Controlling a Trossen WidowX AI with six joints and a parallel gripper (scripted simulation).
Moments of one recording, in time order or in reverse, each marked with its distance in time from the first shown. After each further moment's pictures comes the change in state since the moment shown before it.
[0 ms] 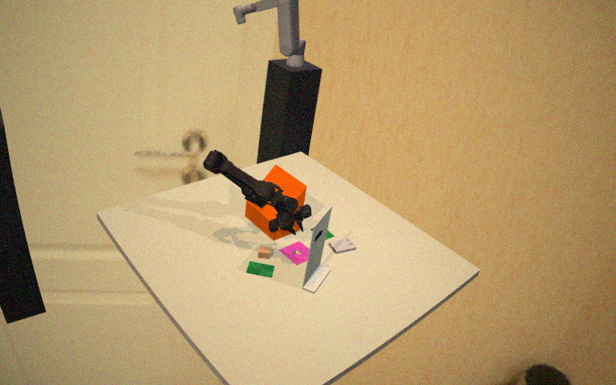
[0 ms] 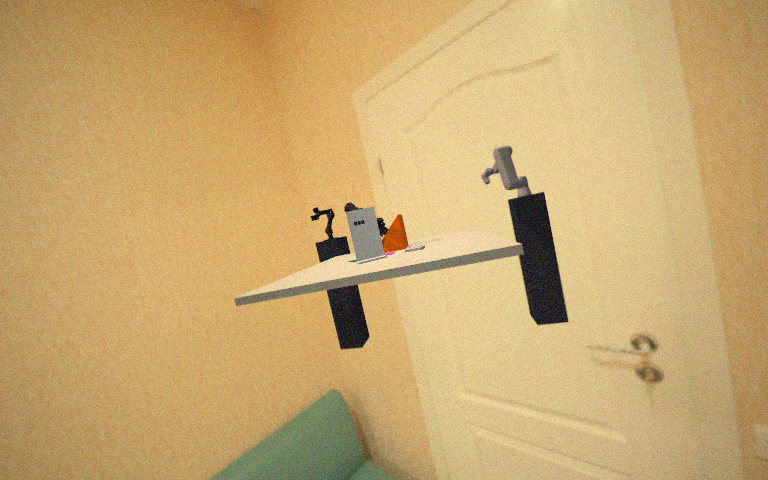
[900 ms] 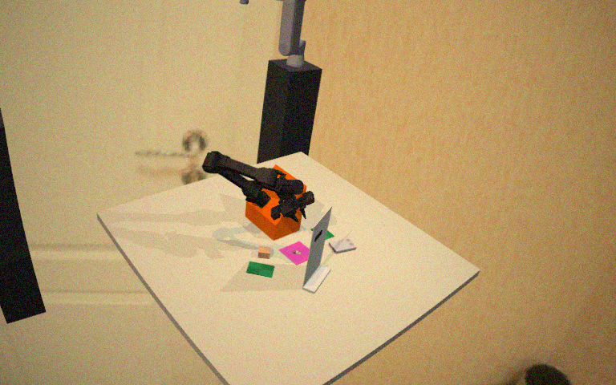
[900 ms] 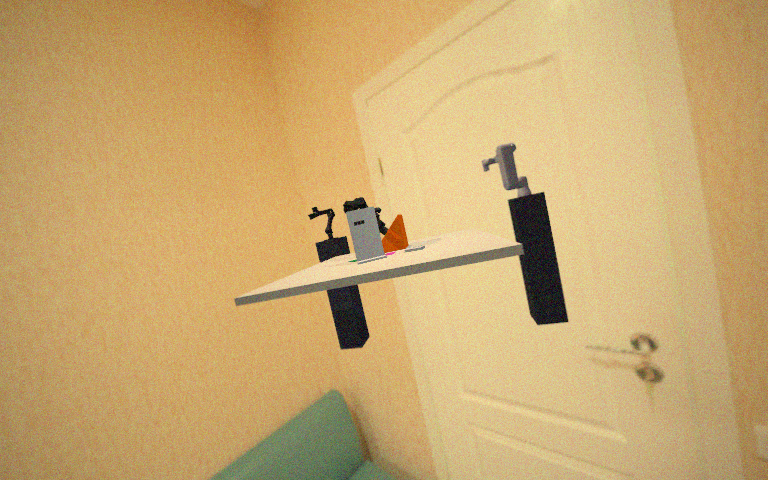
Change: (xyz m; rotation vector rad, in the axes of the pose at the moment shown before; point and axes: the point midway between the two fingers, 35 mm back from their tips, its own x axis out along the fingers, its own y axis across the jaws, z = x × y) arm -0.054 0.041 0.001 0.000 0.007 0.003
